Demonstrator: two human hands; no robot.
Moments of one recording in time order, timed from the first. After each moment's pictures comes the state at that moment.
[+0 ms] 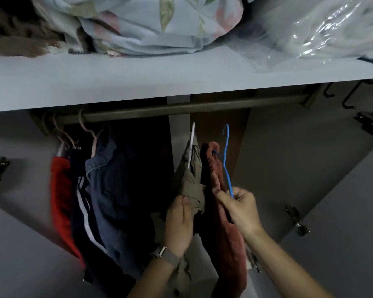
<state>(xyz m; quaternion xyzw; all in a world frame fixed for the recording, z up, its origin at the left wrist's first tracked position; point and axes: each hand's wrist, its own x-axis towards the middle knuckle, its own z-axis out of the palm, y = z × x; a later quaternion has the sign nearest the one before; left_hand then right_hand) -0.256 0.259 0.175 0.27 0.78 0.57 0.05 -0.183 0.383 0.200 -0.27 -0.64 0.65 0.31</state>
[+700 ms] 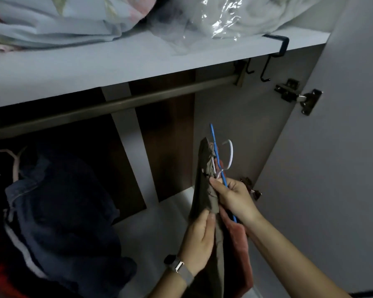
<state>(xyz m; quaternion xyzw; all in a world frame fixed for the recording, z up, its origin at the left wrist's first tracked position) -0.170 0.296 0.154 0.45 0.68 0.51 0.28 -0.114 0.407 0.205 -0.35 -0.58 0.67 0.31</state>
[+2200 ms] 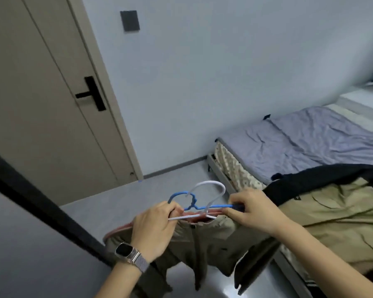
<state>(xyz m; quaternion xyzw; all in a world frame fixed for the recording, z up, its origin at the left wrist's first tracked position) 0.301 0.377 0.225 0.94 0.27 0.09 0.17 0.499 0.211 0.209 -0.82 -0.54 0.08 0.19</state>
